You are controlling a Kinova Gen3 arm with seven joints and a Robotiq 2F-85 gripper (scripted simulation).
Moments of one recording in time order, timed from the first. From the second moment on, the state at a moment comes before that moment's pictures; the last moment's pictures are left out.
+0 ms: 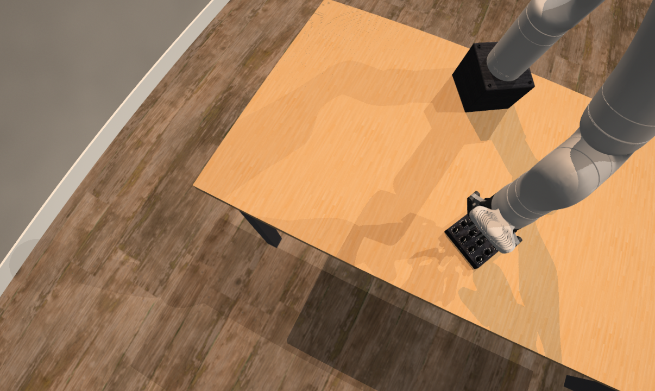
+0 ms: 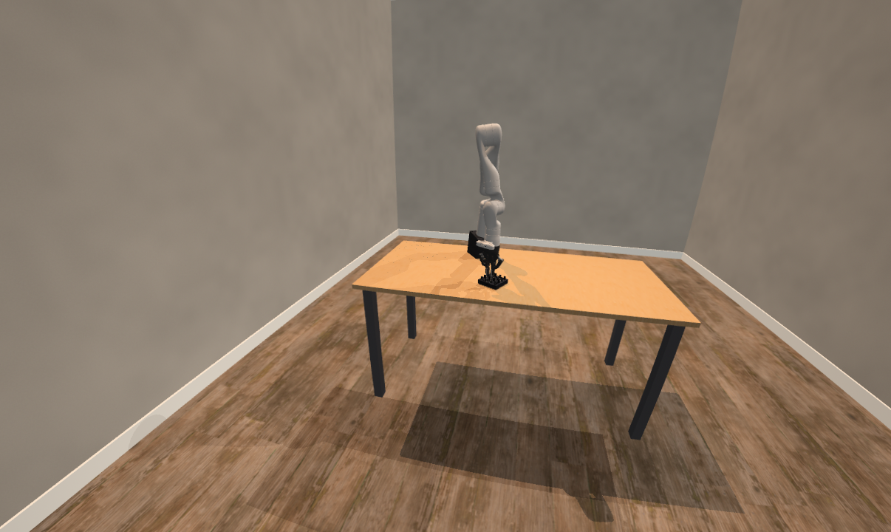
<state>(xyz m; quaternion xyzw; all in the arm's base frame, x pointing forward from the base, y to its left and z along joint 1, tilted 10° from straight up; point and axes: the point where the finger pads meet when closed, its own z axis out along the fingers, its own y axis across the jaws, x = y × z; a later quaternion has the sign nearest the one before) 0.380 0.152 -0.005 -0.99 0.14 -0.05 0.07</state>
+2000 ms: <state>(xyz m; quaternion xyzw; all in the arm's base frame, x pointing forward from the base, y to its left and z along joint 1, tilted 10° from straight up) 0.381 0.153 -0.018 -0.99 0.14 -0.05 0.07</state>
